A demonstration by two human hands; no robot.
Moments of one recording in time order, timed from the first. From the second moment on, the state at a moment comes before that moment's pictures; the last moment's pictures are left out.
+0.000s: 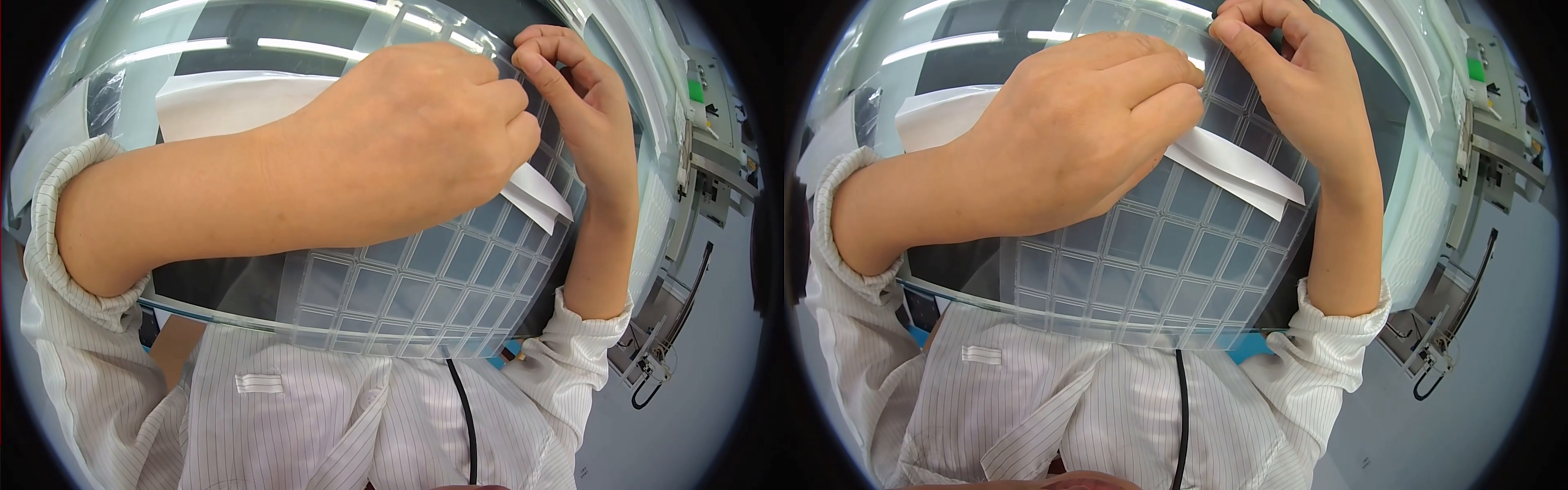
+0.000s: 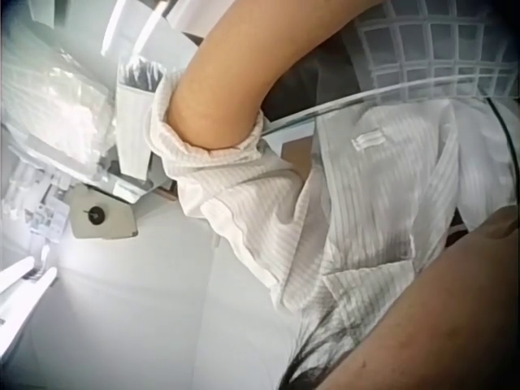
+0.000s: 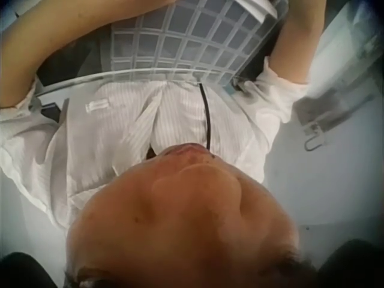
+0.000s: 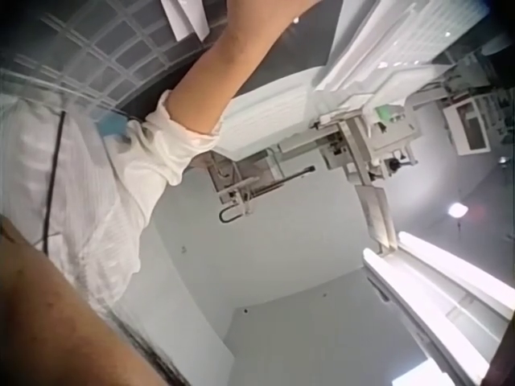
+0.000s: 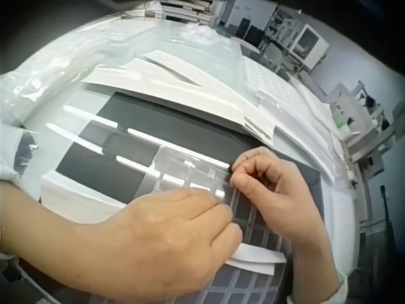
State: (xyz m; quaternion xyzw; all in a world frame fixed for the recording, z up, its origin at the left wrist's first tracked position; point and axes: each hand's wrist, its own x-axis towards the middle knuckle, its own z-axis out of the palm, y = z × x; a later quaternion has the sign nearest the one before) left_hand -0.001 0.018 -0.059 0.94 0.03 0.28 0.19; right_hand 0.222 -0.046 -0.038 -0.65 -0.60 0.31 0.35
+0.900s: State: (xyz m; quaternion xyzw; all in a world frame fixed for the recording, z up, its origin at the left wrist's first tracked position) left_hand -0.027 0.024 -0.047 0.92 0.01 0.29 0.28; right_hand 0.146 -0.109 -0.016 -0.63 -0.67 0.18 0.35
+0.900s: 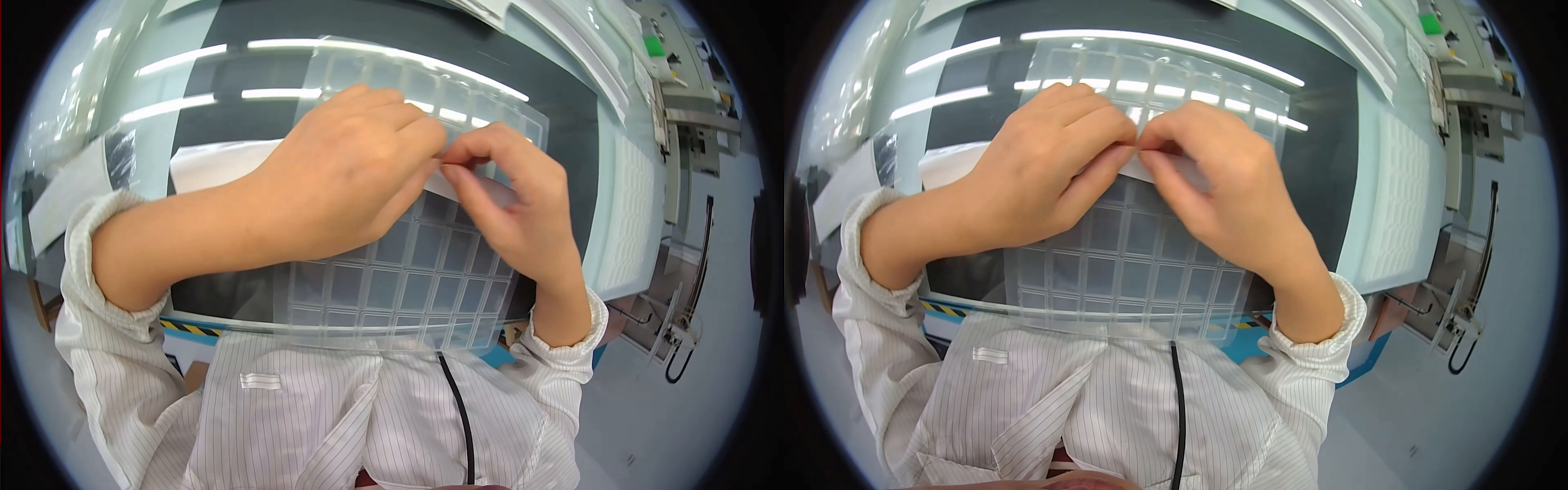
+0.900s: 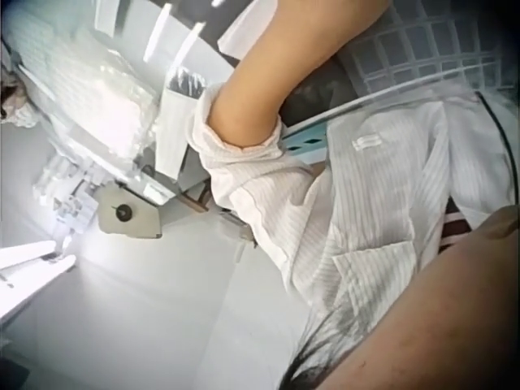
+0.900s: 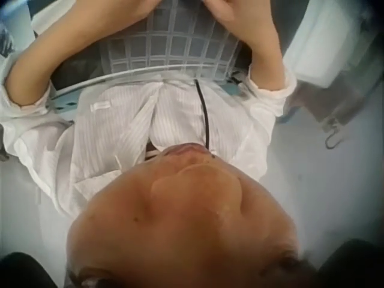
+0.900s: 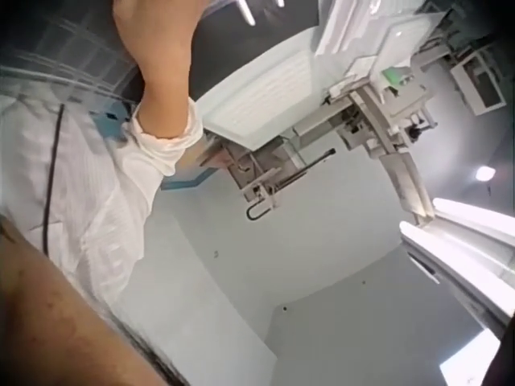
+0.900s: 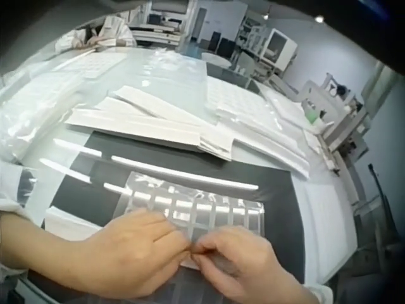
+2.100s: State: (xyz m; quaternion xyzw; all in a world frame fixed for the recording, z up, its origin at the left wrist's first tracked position) left_hand 0.055 -0.005 -0.055 0.92 -0.09 0.32 0.20; right_hand 0.253 -0.112 -0.020 -0.70 -0.47 0.34 0.42
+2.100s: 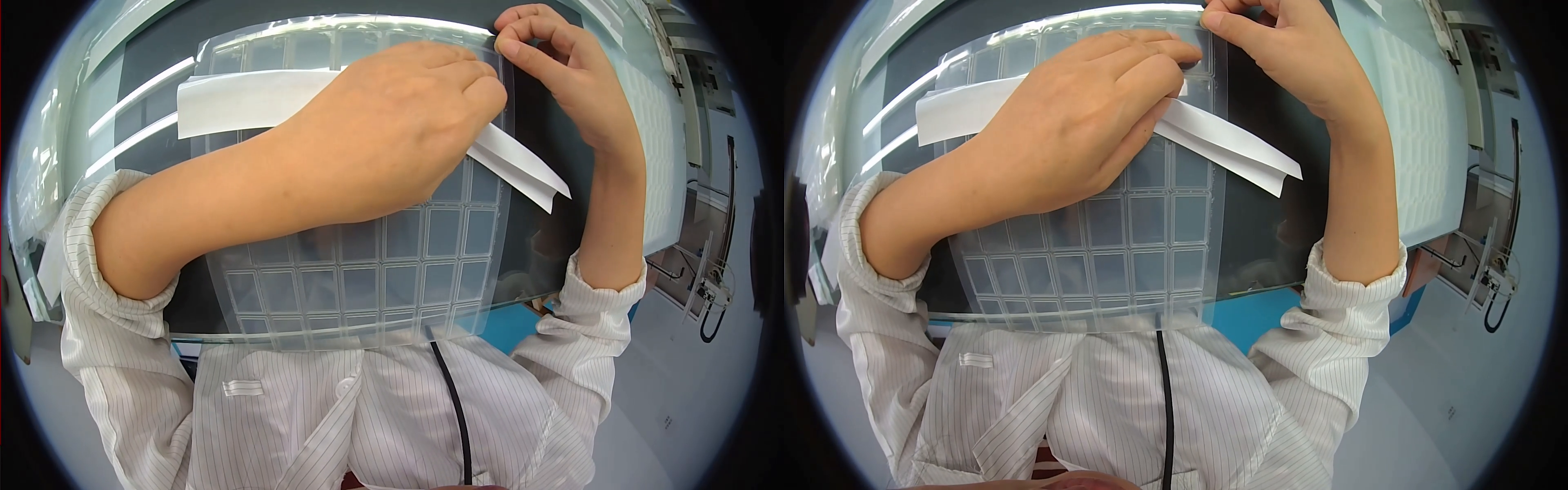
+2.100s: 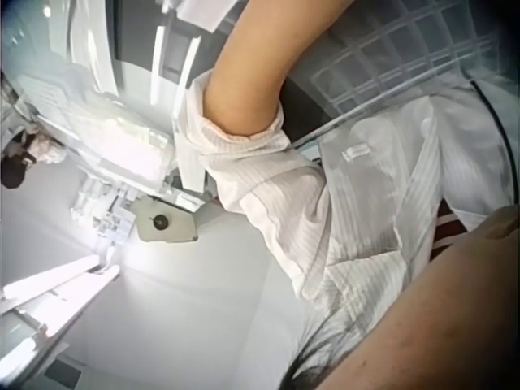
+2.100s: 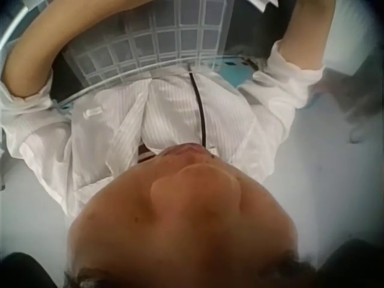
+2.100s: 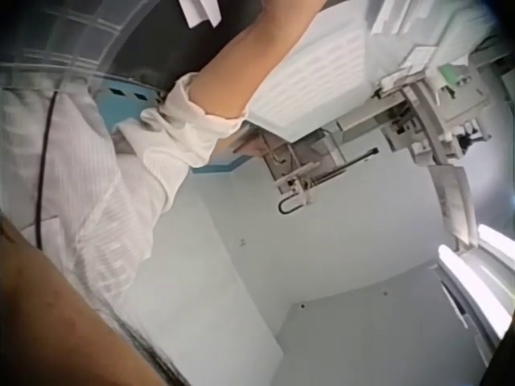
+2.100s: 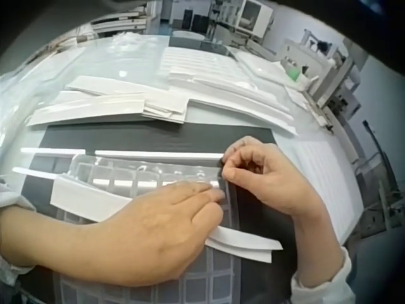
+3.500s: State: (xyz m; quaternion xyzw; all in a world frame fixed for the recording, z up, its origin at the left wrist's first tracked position) left_hand 0.055 -0.003 -0.056 0.93 -0.09 0.28 0.22; right_hand 0.252 -0.117 -0.027 -0.68 -0.48 0.34 0.44
